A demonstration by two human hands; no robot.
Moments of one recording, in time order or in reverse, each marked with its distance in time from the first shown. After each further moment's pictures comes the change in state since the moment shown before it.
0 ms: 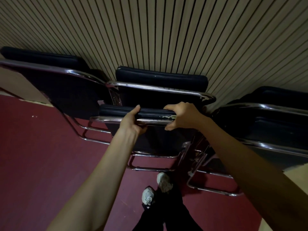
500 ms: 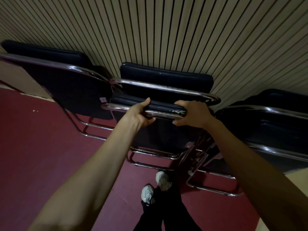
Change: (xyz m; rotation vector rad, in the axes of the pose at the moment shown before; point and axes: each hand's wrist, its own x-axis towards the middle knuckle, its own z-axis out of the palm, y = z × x) left_hand 0.010 0.020 0.019 0.127 -0.036 -0.034; right_hand 0.000 0.018 0.003 -0.023 0.161 0.049
